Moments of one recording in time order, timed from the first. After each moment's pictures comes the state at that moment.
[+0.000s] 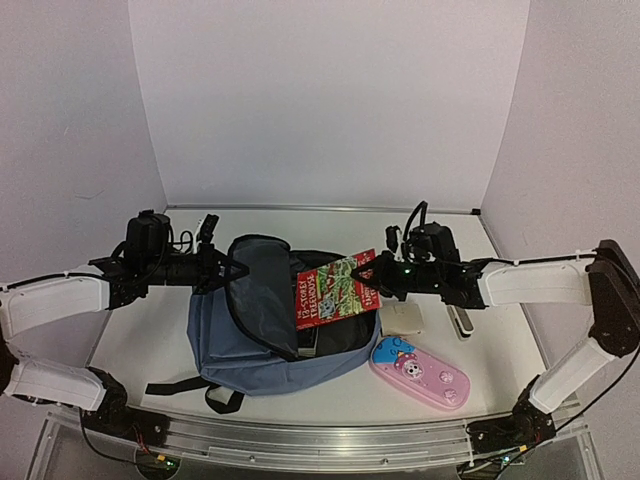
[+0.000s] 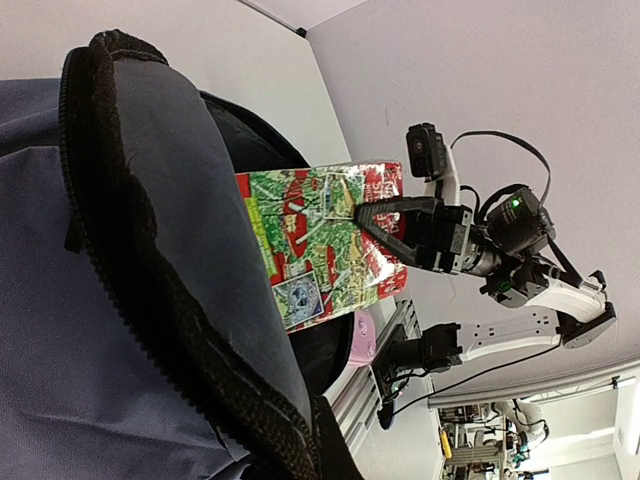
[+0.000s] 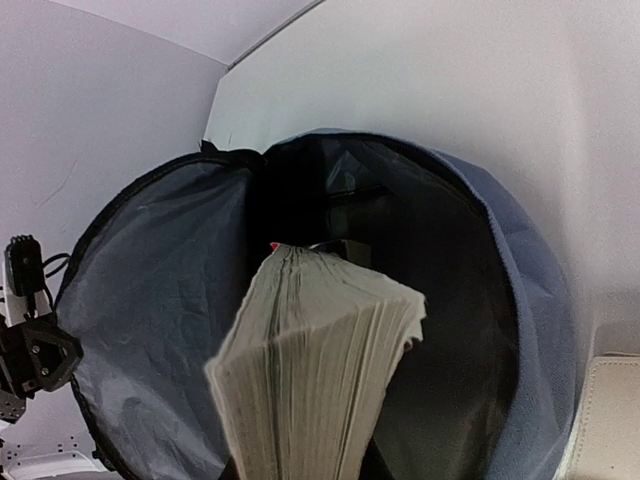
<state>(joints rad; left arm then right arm) -0.52 1.16 0.67 0.09 0.67 -0.82 0.72 1.52 0.86 0.18 -0.21 0.92</state>
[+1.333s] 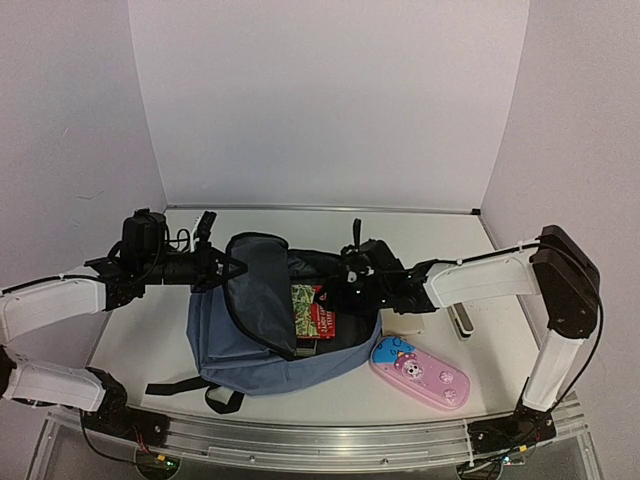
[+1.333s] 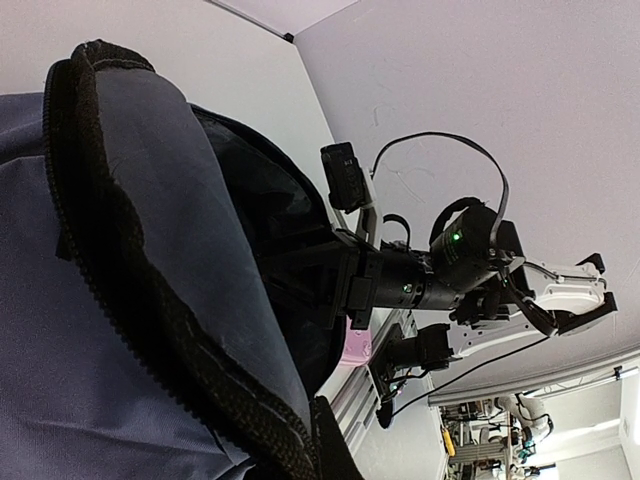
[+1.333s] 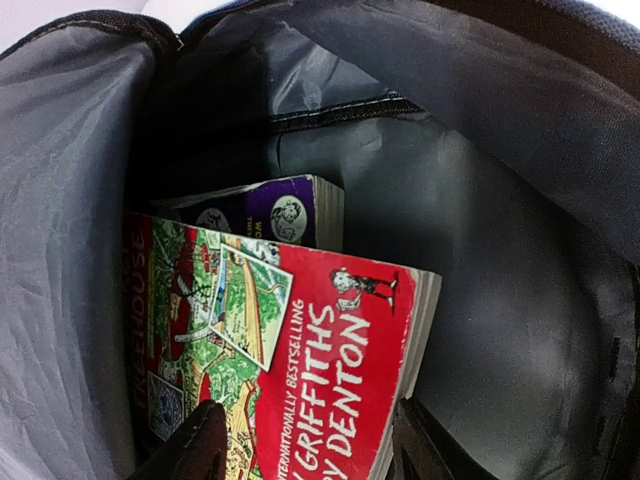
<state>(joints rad) -0.52 1.13 0.67 0.09 0.68 -0.81 0.91 1.83 1.10 0.01 0.01 0.83</state>
